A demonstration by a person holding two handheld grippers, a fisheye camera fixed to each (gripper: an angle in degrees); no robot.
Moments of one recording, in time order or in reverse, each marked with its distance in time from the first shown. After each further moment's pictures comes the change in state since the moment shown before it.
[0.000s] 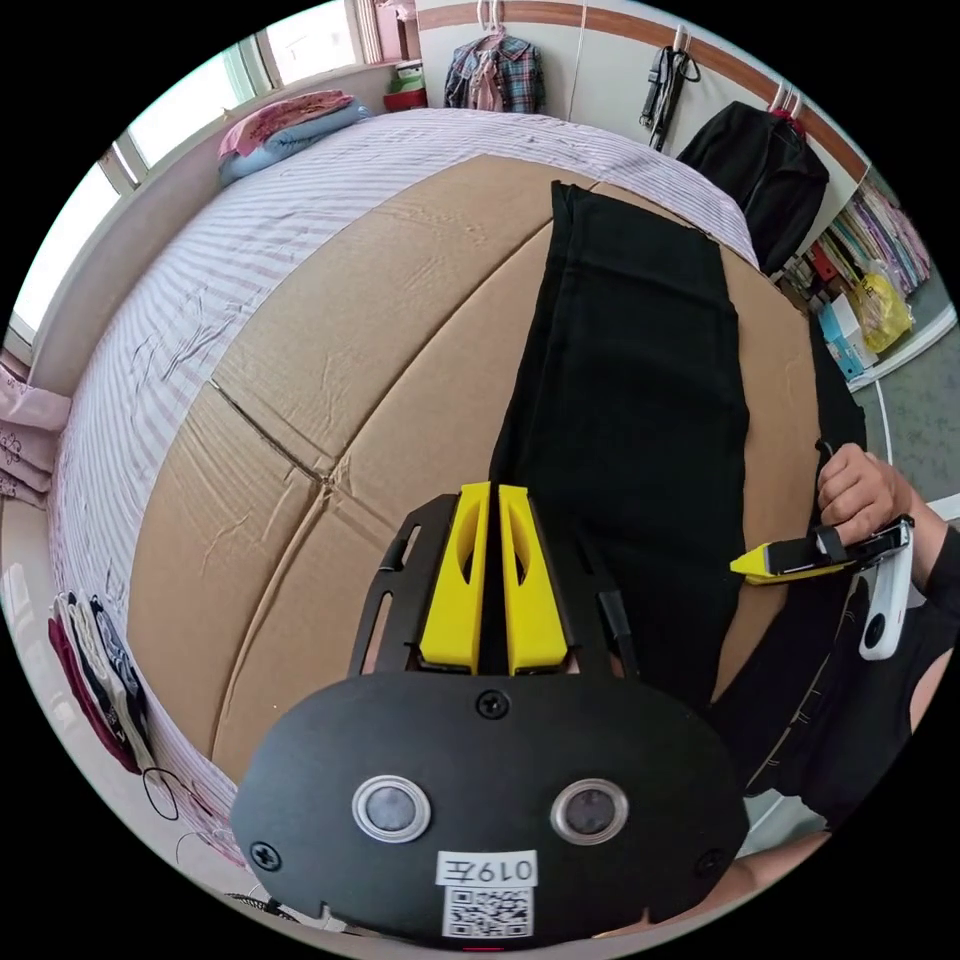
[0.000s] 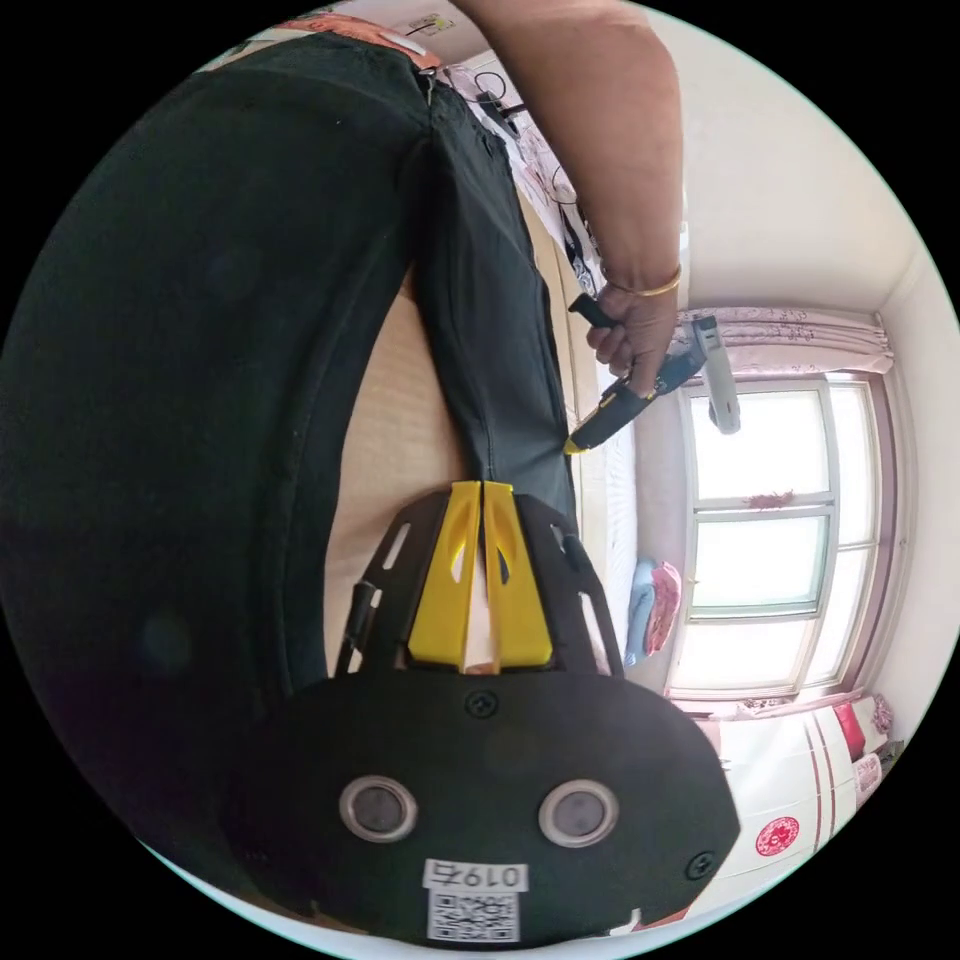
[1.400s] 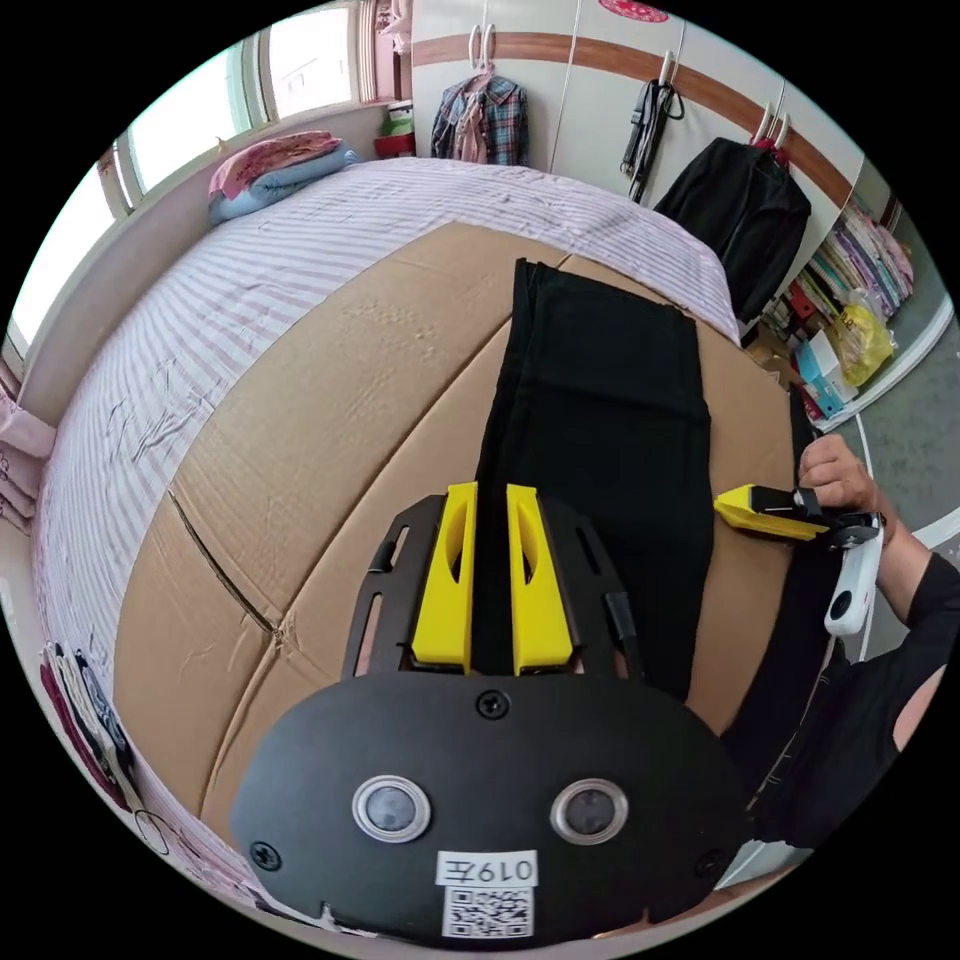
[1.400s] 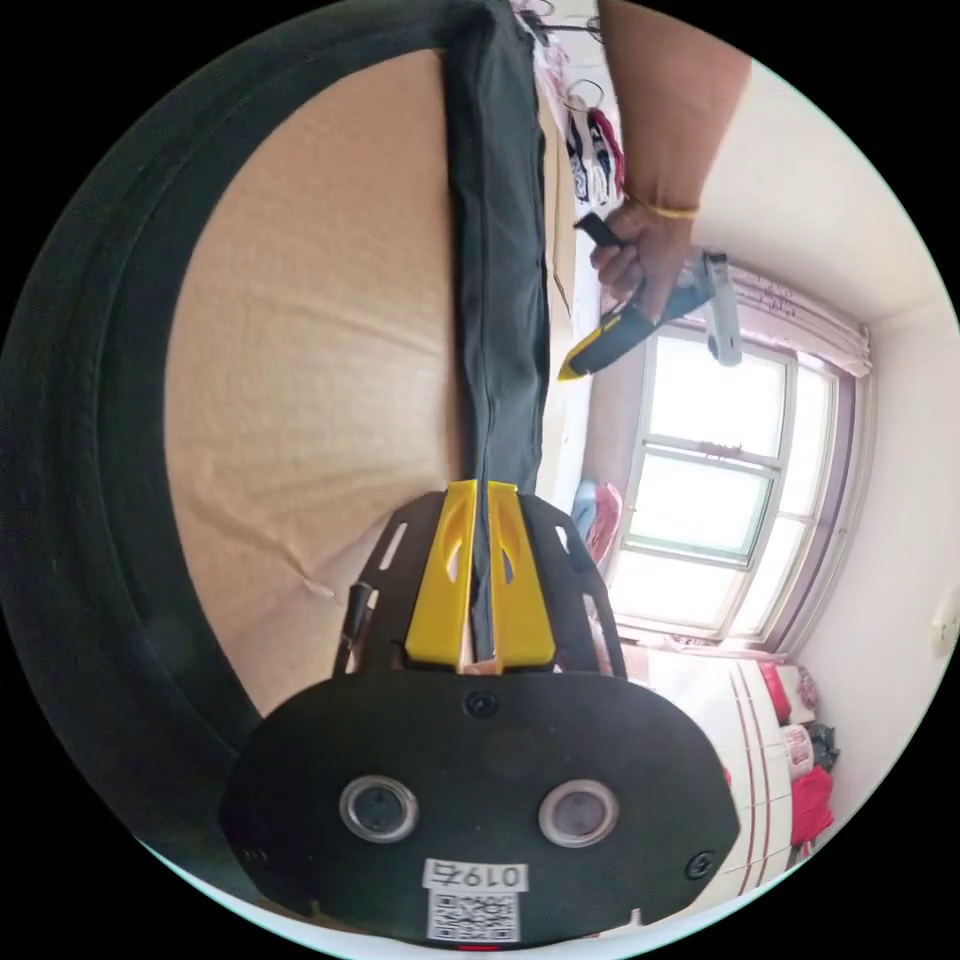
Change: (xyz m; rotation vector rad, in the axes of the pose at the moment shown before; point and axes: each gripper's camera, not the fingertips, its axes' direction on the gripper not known) left arm 0.061 -0.115 0.037 0.173 0.062 0.012; right arm 0.166 0.147 -0.044 -0.285 0.168 -0.080
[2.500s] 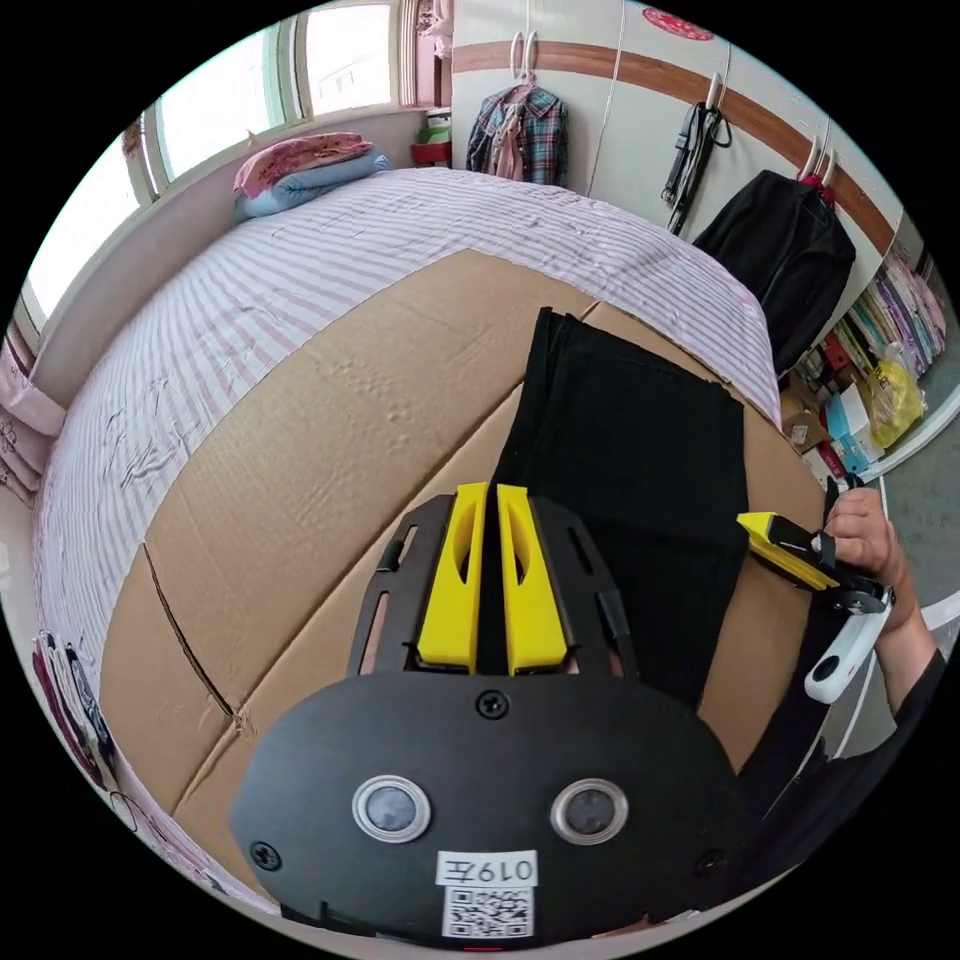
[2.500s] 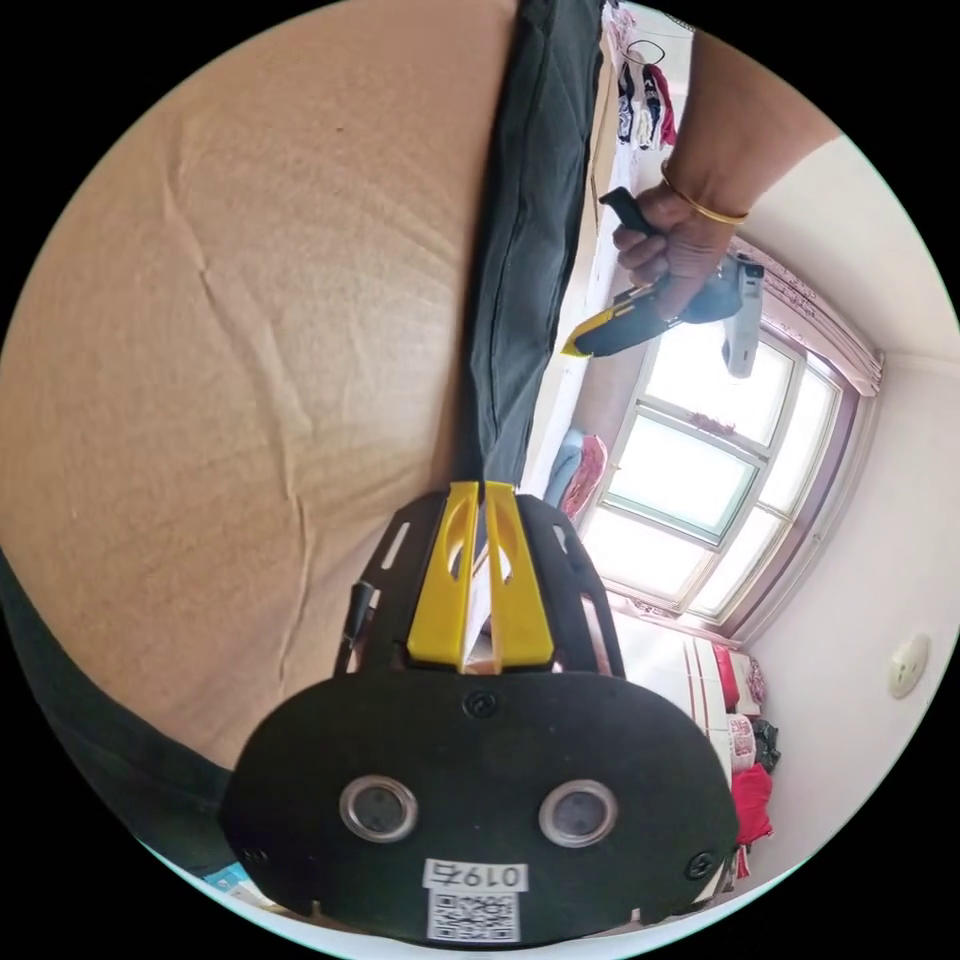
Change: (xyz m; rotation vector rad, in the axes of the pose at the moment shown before) left arm 0.027 -0.059 0.040 0.037 -0.069 -0.087; right arm 0.025 0.056 0.019 -0.171 0.088 -0.129
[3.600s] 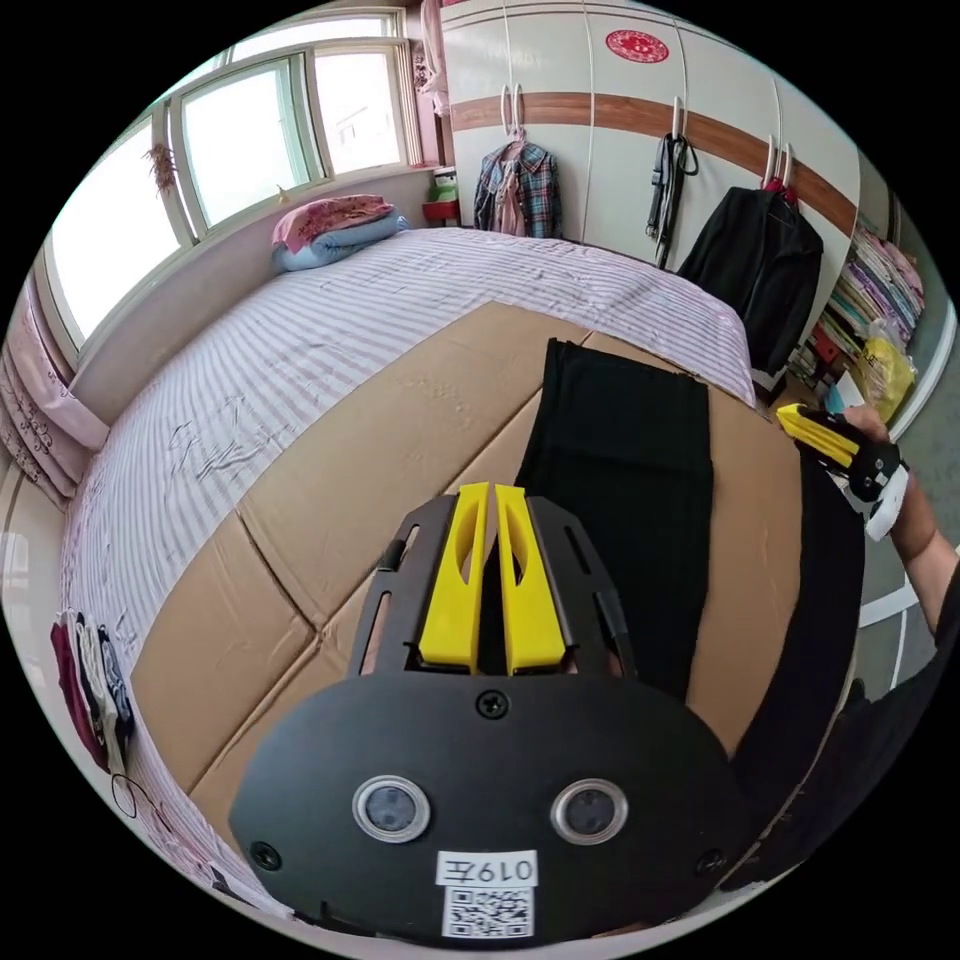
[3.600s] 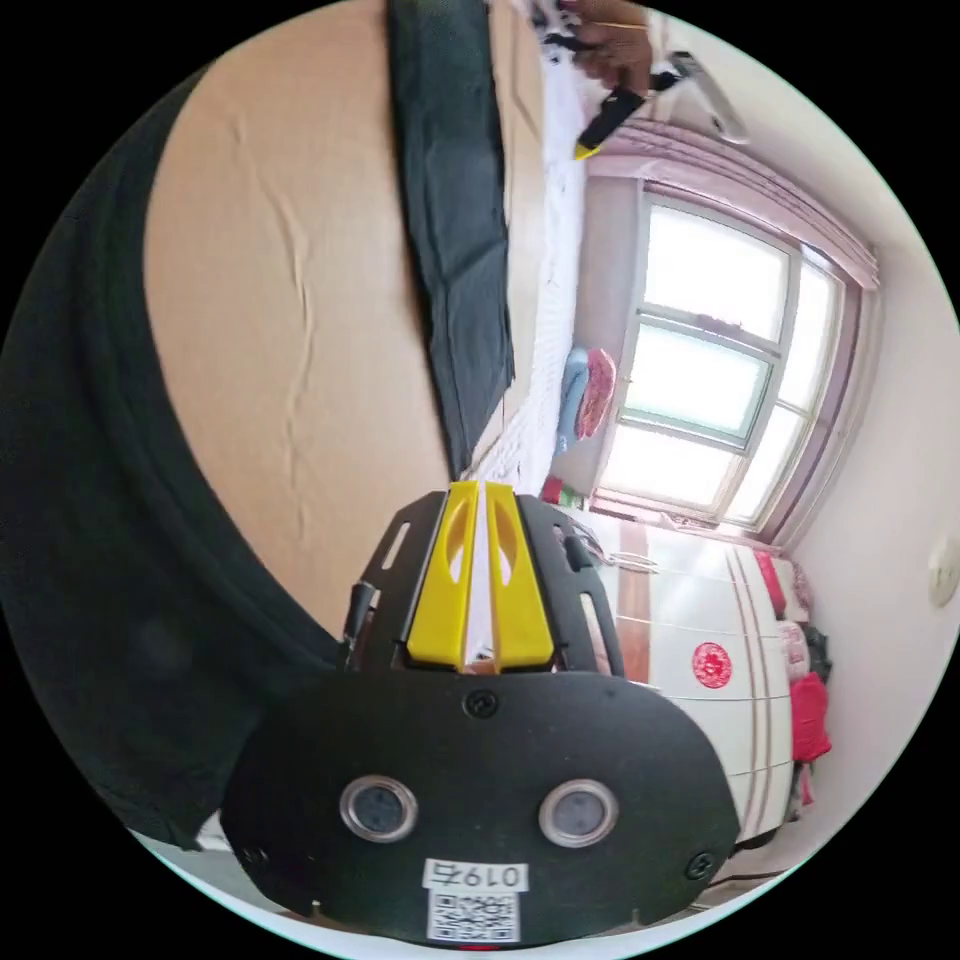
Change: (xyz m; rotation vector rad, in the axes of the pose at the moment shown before) left arm 0.003 0.199 -0.151 0.121 -0.107 0.061; right arm -0.047 0.043 -0.074 -0.111 -0.113 0.233
